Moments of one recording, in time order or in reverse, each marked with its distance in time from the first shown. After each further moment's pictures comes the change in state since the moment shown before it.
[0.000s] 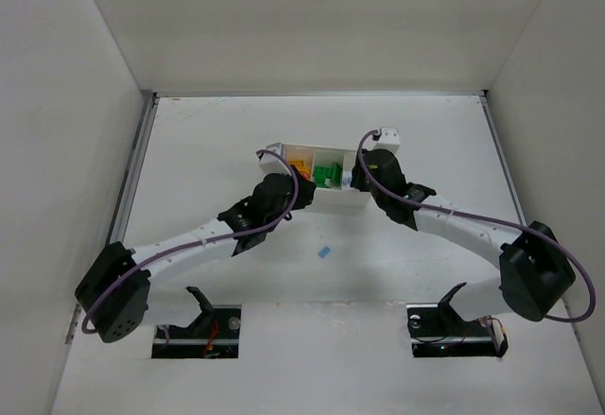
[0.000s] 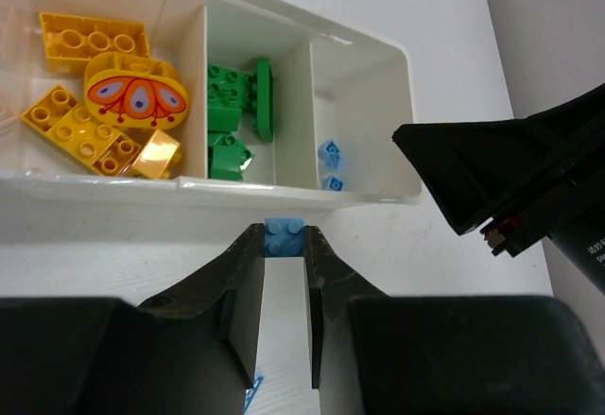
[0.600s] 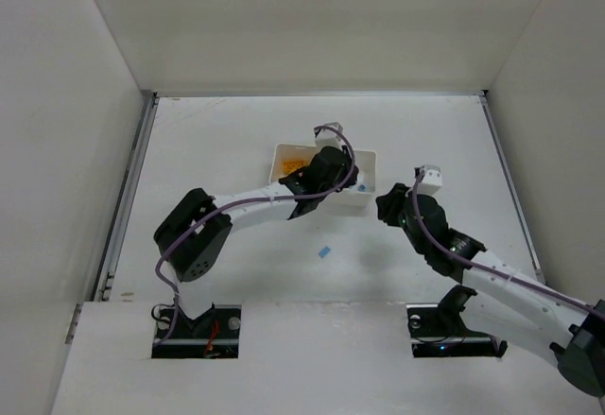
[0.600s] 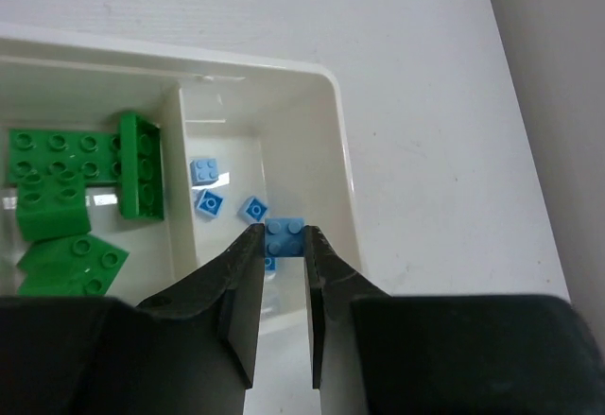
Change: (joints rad) left arm -0.042 0.521 0.450 0.028 0.060 0.060; right arm 0.038 -0.525 -0.359 -0.029 0.014 0.125
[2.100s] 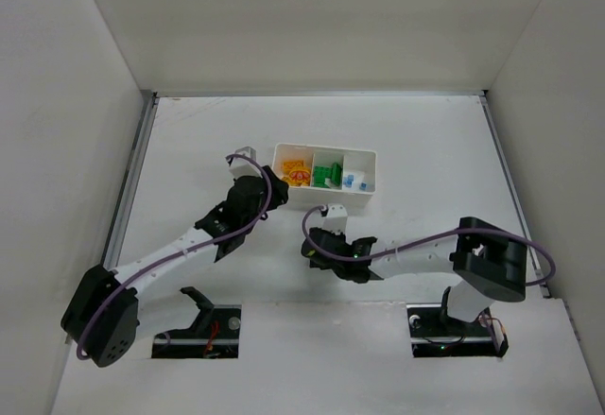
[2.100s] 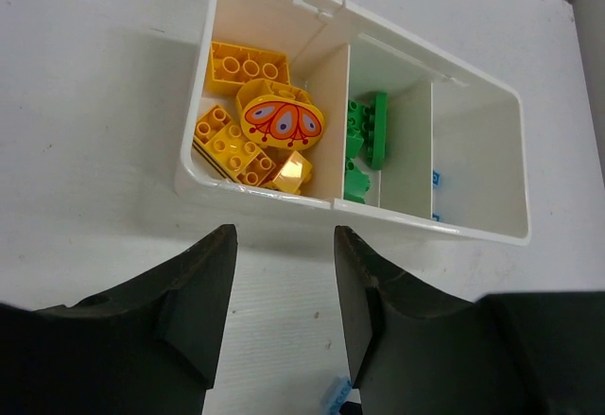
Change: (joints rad) left arm 0.203 -0.629 -0.557 -0.072 -0.060 -0.002; right arm 0.509 0.735 0.273 -0.096 0.060 0.359
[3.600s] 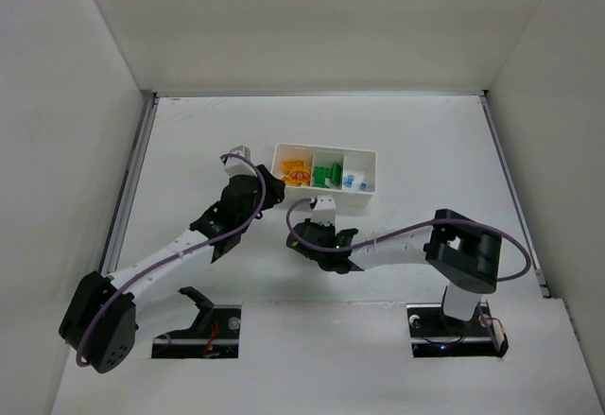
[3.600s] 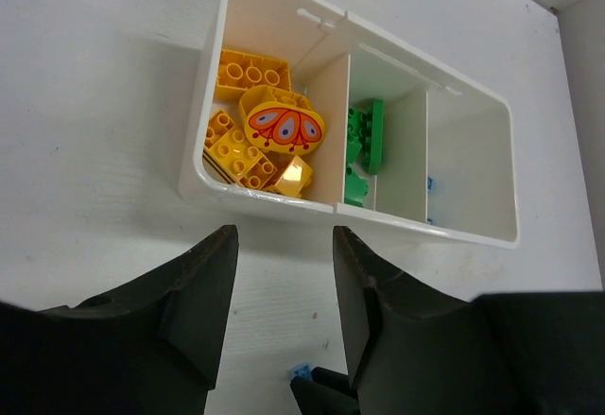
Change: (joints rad) left arm 0.044 -0.029 -0.014 -0.001 0.047 -0.008; right arm -0.024 0.148 0.150 -0.045 0.090 -0.031
